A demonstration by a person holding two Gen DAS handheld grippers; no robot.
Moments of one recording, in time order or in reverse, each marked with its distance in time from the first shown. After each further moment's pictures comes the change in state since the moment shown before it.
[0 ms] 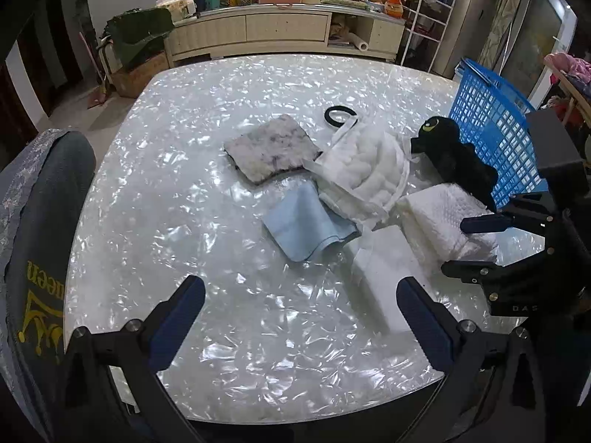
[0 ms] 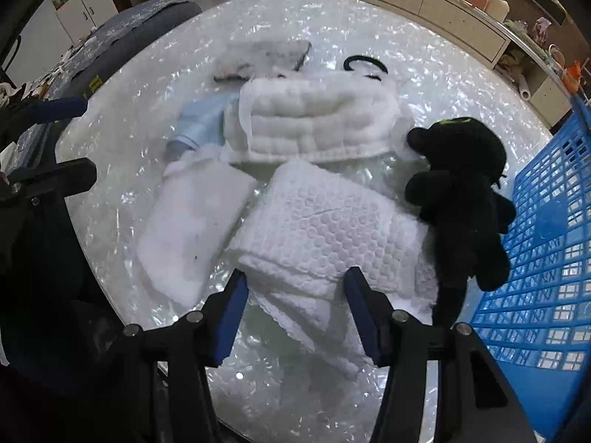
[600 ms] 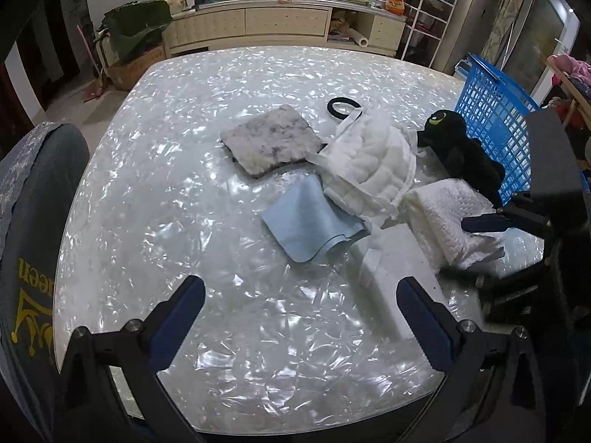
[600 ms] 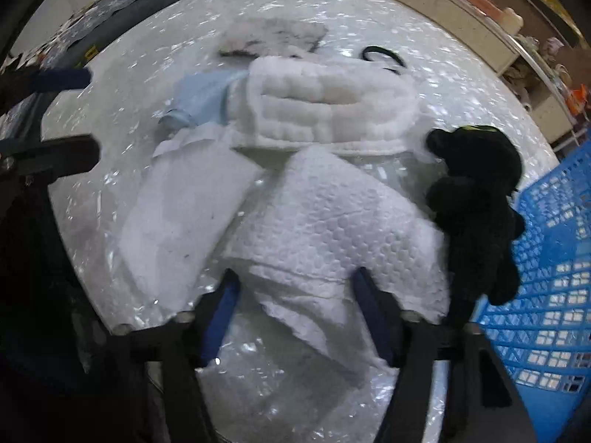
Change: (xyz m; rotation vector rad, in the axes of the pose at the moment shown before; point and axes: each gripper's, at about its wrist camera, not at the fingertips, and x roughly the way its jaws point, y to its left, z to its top) left arm 0.014 0.008 -0.001 -0.017 0.014 -0.018; right arm 0.015 0.009 -0.002 -0.058 0.041 -0.088
